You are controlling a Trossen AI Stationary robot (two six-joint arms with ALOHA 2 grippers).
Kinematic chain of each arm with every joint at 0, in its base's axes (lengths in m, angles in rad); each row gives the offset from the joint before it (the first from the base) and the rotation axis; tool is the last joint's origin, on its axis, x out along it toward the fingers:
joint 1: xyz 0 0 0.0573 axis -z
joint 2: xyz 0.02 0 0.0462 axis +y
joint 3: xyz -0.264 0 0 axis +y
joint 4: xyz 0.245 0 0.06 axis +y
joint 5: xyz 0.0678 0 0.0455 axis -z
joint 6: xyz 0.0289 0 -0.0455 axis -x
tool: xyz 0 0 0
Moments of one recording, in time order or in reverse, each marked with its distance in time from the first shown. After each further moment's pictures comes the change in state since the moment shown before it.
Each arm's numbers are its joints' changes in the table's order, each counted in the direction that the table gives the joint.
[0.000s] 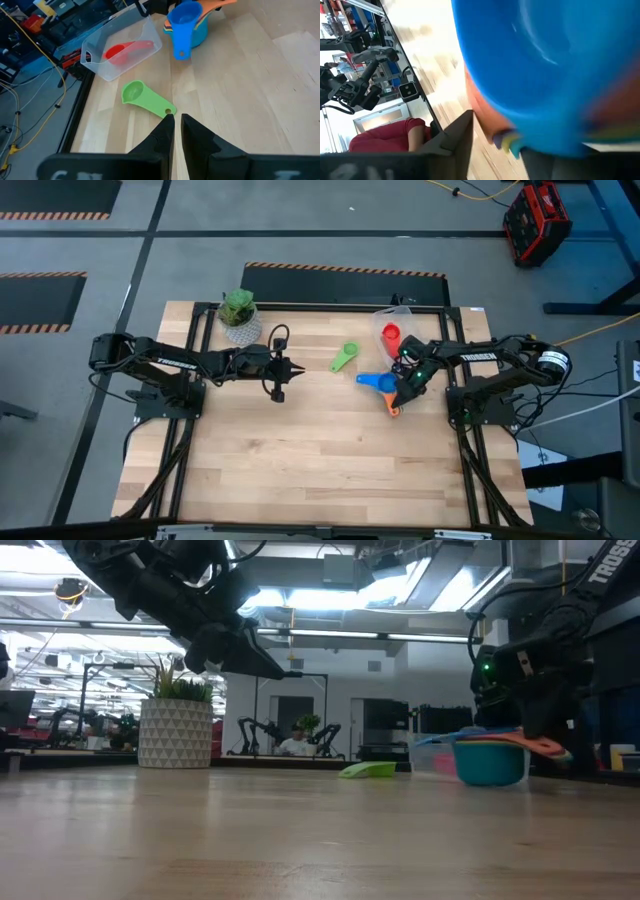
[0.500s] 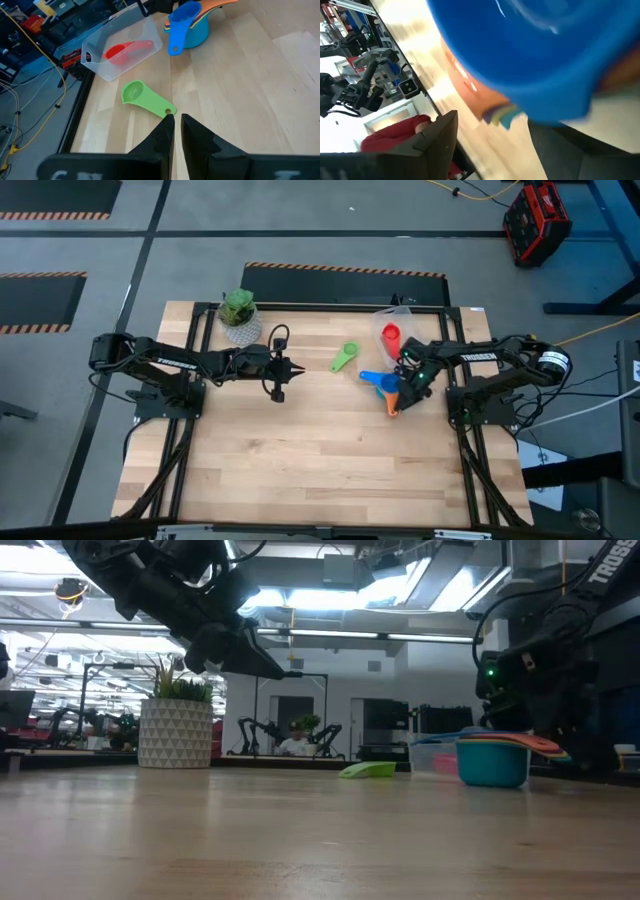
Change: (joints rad) left arm 0.000 0.000 0.000 0.000 0.000 0.000; right arm 0.001 -0.003 0.000 0.100 -0.014 -0.034
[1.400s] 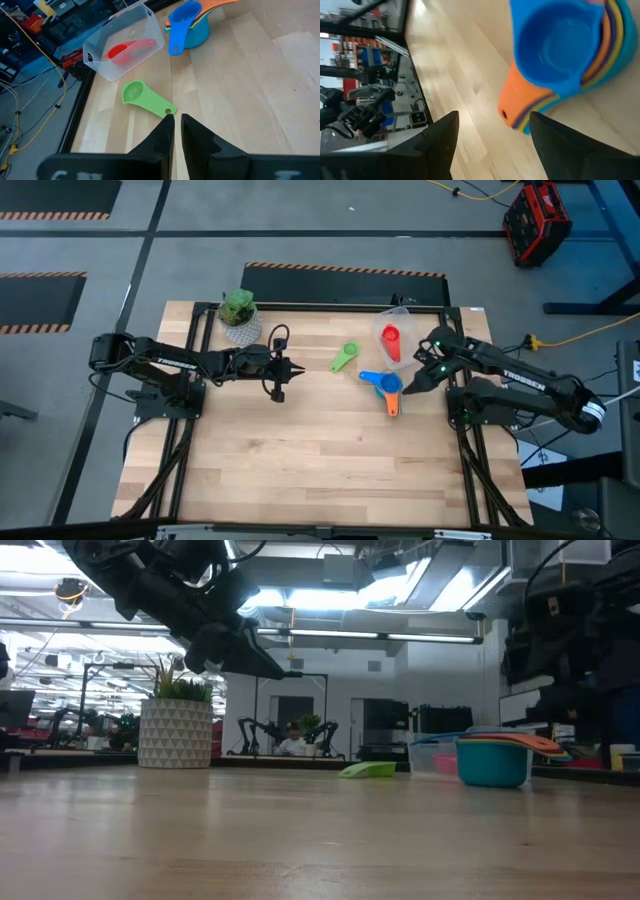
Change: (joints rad) left arm 0.000 0.000 0.000 0.000 0.000 0.000; right arm 0.109 -0.587 0.000 0.179 0.127 -0.016
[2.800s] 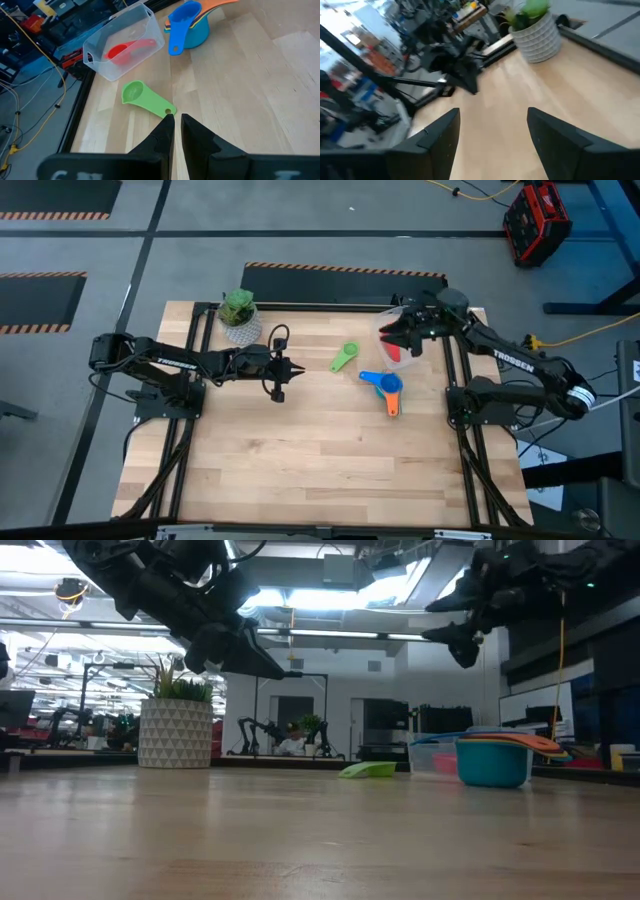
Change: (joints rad) left arm 0.000 0.000 0.000 0.000 0.000 0.000; right arm 0.114 0.237 -0.209 -0.731 0.012 0.154
